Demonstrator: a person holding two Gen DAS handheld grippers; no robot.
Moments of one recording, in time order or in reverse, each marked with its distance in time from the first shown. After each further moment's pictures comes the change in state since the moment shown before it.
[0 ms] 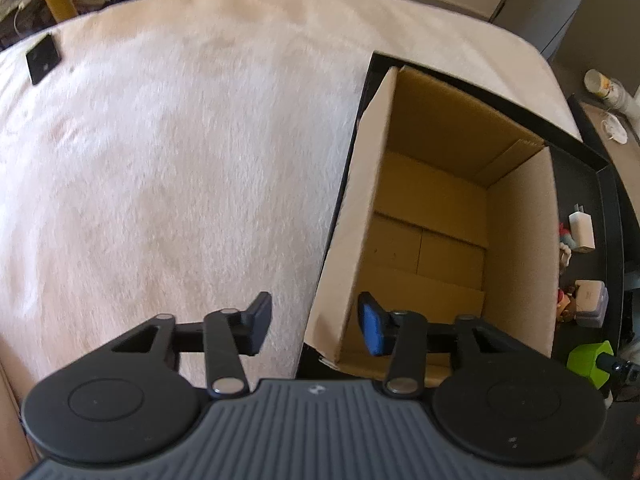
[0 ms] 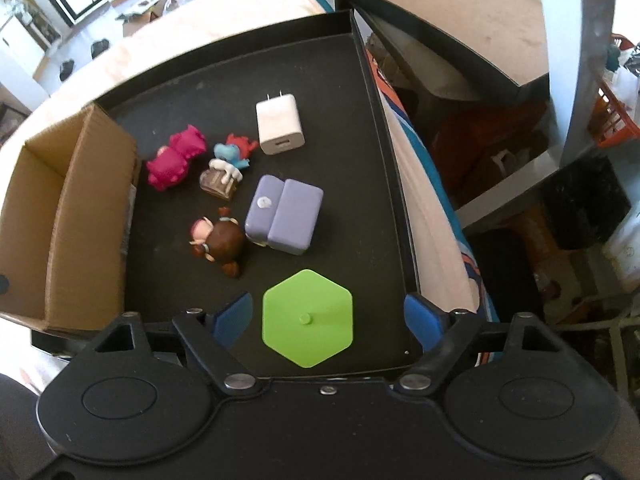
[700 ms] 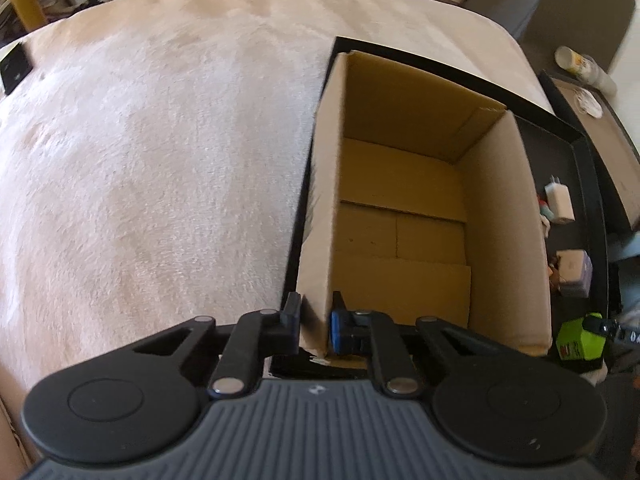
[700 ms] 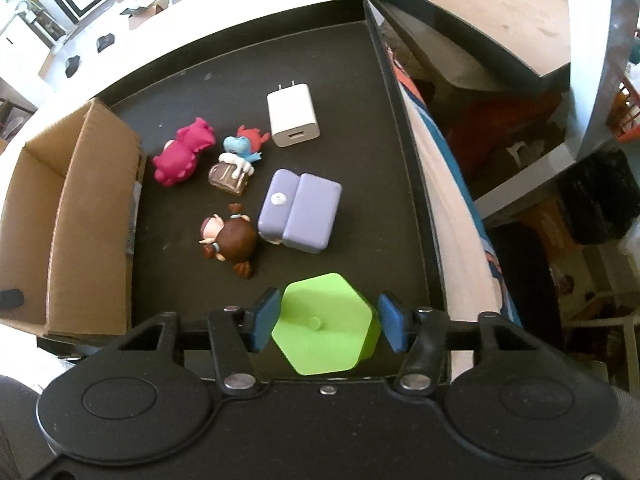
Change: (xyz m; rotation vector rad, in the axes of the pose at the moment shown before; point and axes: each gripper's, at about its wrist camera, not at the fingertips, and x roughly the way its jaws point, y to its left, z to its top) left arm -0.001 -0.013 -0.012 0.085 0.005 -0.060; right arm 0.005 0.006 0.005 0.004 0.012 0.016
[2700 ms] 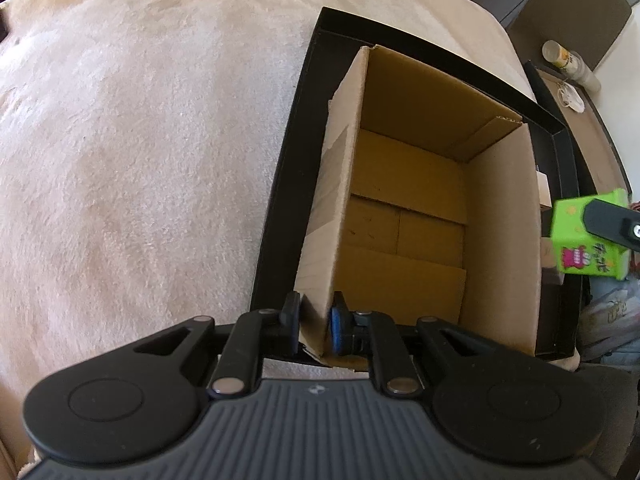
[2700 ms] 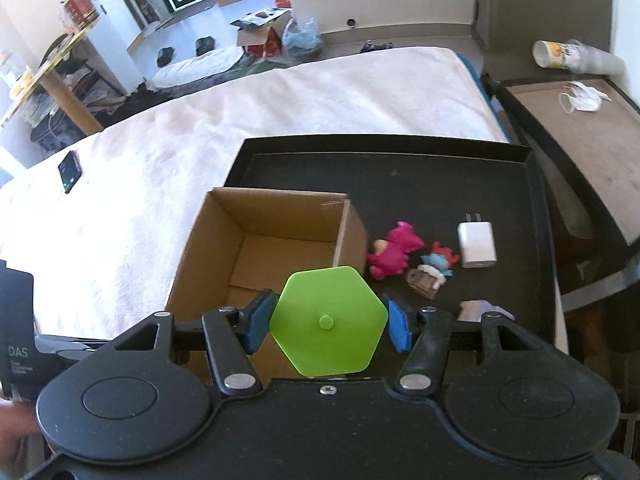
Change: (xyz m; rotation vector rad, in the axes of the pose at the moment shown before) left arm 0.004 0.012 -0.001 -0.042 0.087 -0.107; right arm -0.075 0.158 0.051 -0.241 -0.113 0.159
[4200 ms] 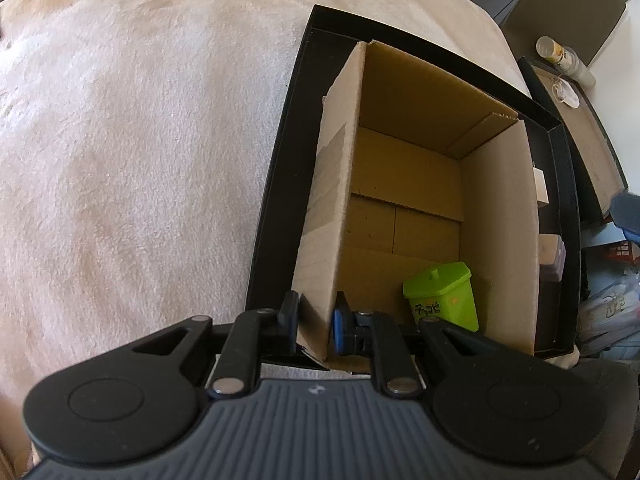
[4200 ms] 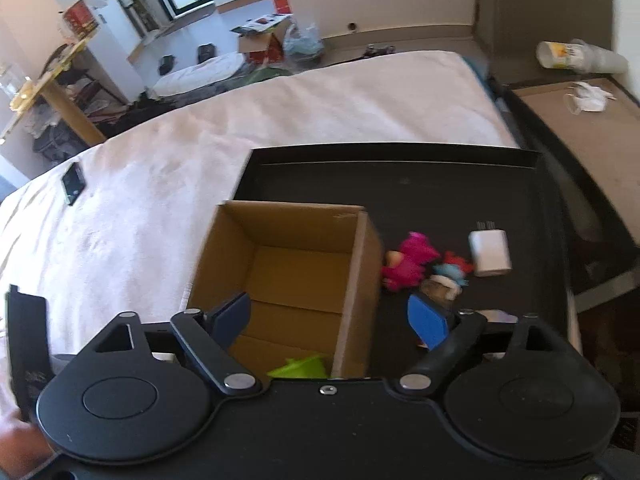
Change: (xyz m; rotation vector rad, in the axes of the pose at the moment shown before) left arm 0.005 0.000 0.001 0.018 0.001 -0.019; right arm -0.006 -0.006 0.004 0.045 -0.019 -0.015
